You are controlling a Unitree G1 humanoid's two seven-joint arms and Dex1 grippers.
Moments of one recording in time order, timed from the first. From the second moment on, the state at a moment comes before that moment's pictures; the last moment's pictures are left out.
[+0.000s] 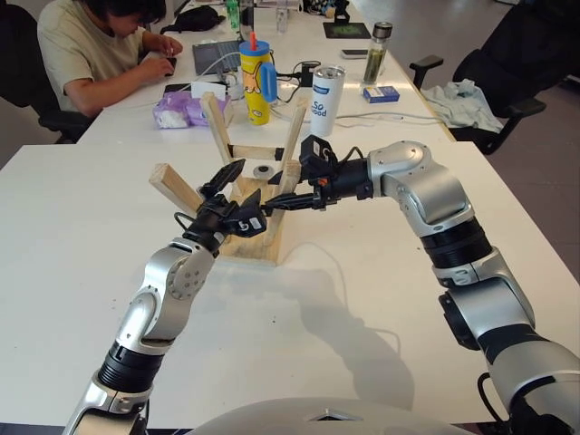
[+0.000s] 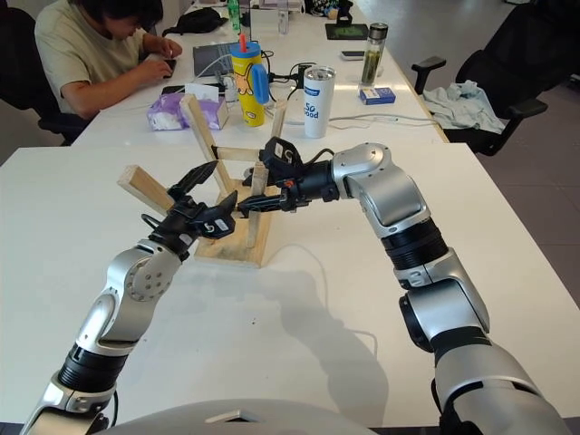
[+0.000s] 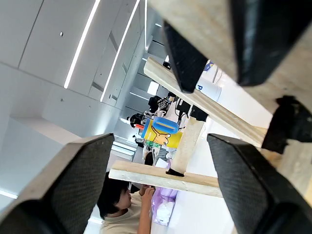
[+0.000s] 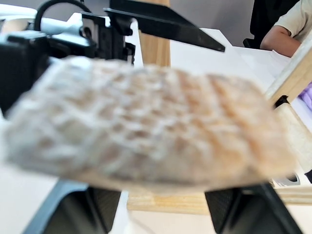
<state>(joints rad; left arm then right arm) -0.14 0.43 -0.27 -0.34 0.78 0.06 -0.30 -0.85 -0.42 0.34 0.17 0.28 0.57 1.15</state>
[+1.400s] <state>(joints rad) 0.16 0.28 -0.09 -0.27 -0.13 0.07 -0.42 -0.76 -0.37 0.22 0.17 0.30 0.43 1.06</state>
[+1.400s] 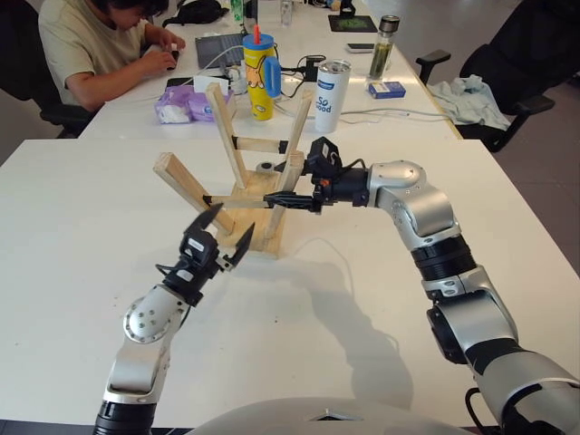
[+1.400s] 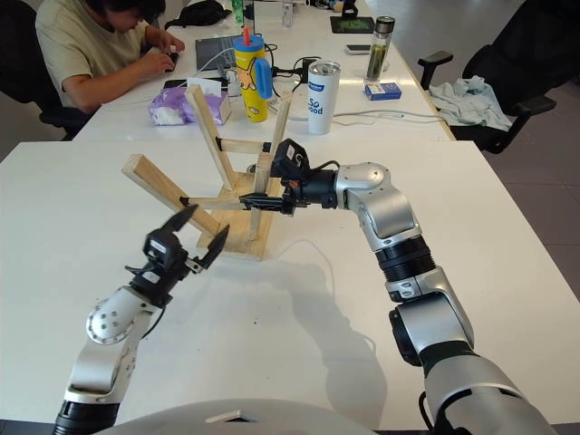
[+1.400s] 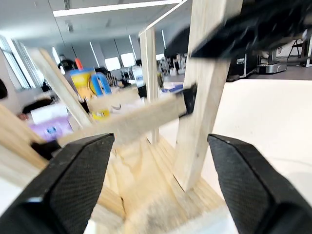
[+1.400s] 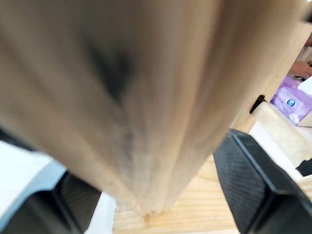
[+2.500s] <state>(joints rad) 0.02 0.25 -0.19 -0.05 -0.02 0.24 -0.36 -0.74 -0.11 0.17 -0.04 0.56 0.56 0.39</state>
